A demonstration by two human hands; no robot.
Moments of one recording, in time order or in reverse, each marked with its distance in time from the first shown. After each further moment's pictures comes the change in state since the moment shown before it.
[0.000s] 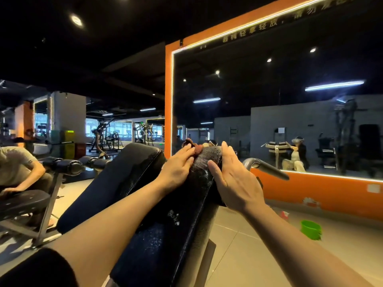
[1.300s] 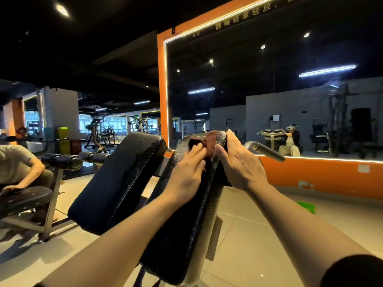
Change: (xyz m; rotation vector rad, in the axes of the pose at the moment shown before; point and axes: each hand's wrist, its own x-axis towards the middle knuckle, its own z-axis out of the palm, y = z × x) left_hand -0.073 0.031 0.010 -0.045 0.019 0.030; right_hand -0.012 -0.001 -0.004 0.024 0.012 0.031
